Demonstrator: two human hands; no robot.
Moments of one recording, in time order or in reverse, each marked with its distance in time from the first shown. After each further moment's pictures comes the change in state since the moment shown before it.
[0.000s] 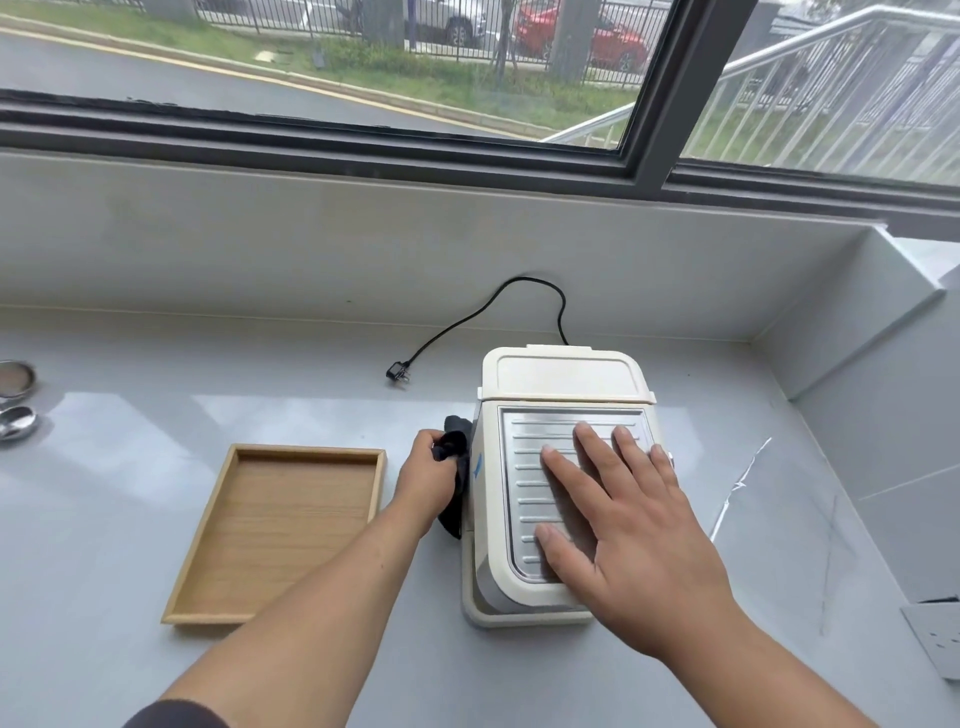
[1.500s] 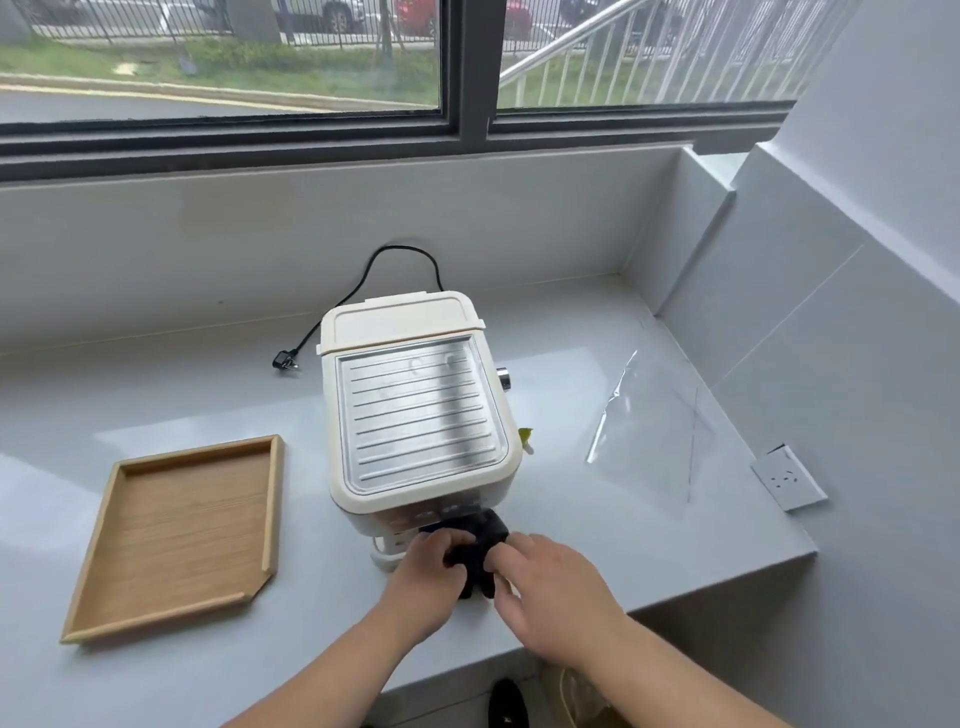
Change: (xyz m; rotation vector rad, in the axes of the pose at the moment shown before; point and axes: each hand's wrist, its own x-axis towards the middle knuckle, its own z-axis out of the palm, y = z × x) left_hand -0.177 -0.062 0.101 0.525 -0.380 0.130; right_hand -0.121 0.061 0.113 0.229 0.003 -0.090
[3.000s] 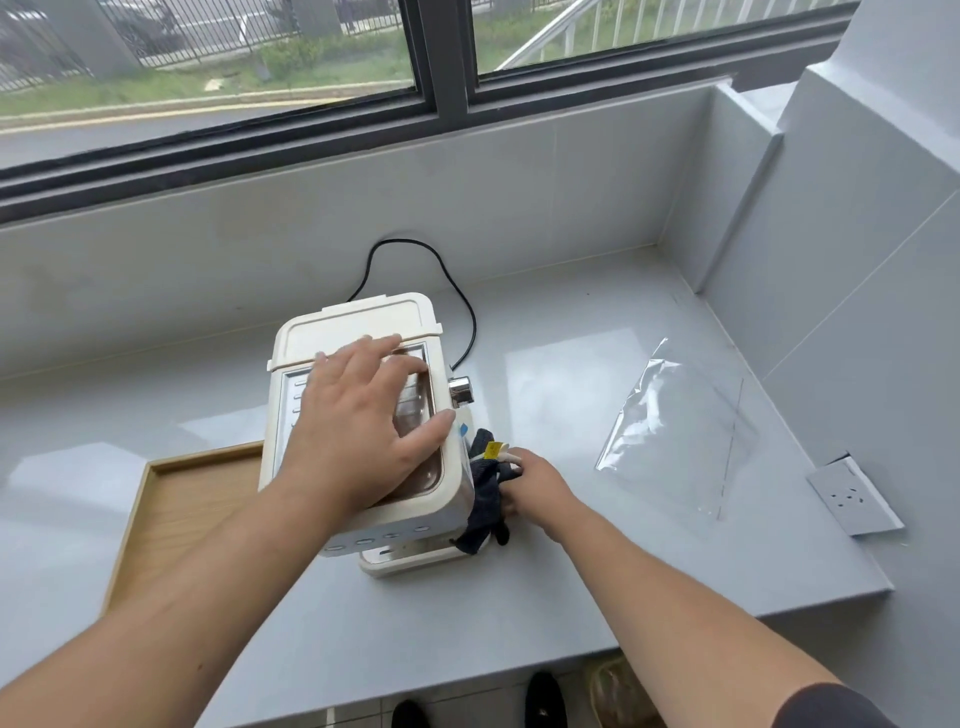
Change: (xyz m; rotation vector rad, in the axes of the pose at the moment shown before) left_hand 0.009 0.171 -0.099 0.717 0.540 0.359; right_hand 0.124 0.122 0.038 1.130 -0.155 0.615
